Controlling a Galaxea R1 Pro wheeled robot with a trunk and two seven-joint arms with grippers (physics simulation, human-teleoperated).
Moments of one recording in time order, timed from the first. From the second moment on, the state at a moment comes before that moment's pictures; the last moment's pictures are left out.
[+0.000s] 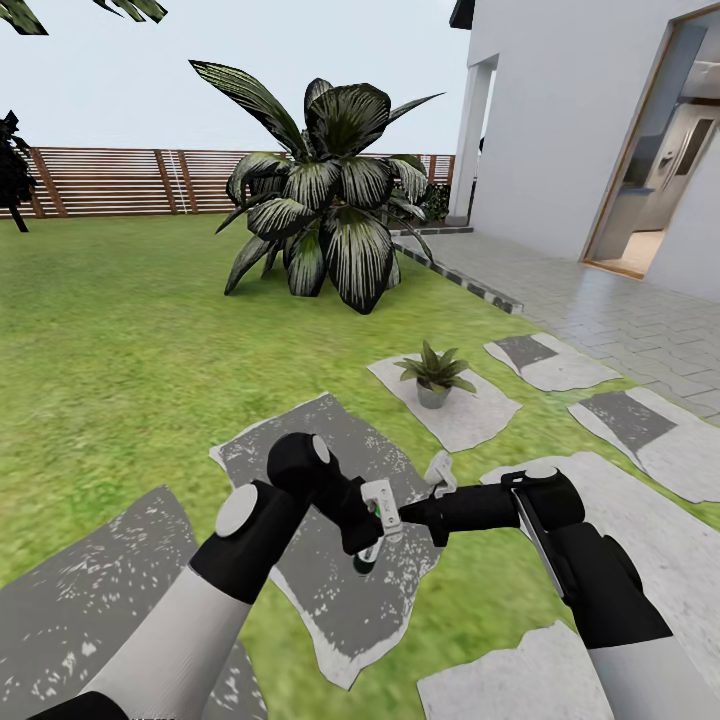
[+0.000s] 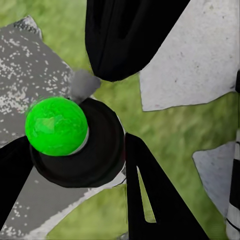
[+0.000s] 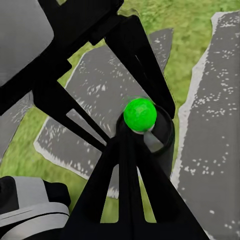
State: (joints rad) left arm -0.77 -0.17 -0.43 -1.30 -1.04 0.72 -1.54; right arm -0.58 -0.12 0.14 -1.44 0.18 0.82 1.28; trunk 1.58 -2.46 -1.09
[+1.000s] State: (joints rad) left arm -0.77 -0.01 -0.05 -1.24 -1.11 0.82 -1.54; right arm -0.58 -0.24 -0.09 -1.43 0.27 0.82 1.27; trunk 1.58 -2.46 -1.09
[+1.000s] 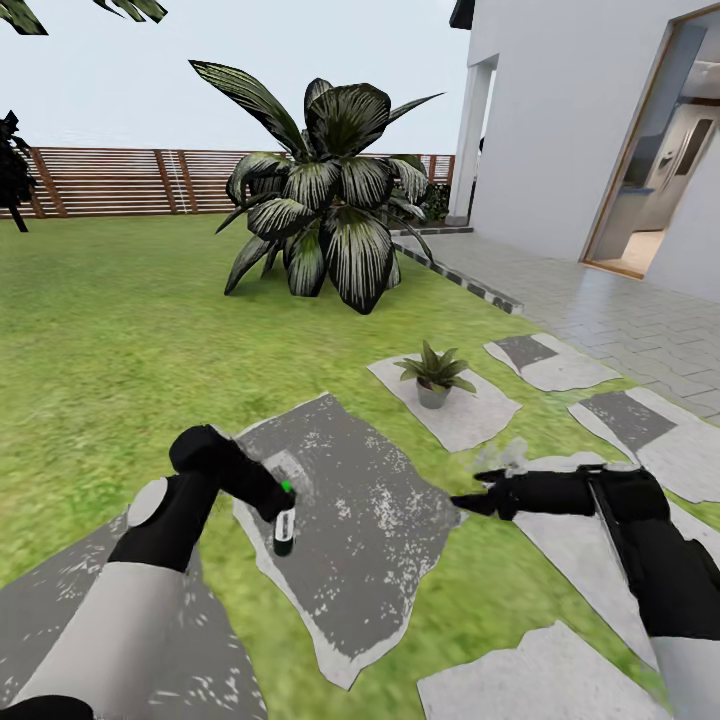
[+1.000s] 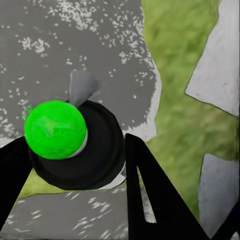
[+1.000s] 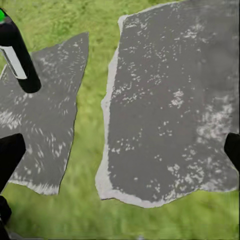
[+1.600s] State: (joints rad) left arm -0.92 -0.01 0.17 -0.79 -1.23 0.98 -1.49; right arm -0.58 -0.24 -0.86 -1.41 0.69 0.81 0.77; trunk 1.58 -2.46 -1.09
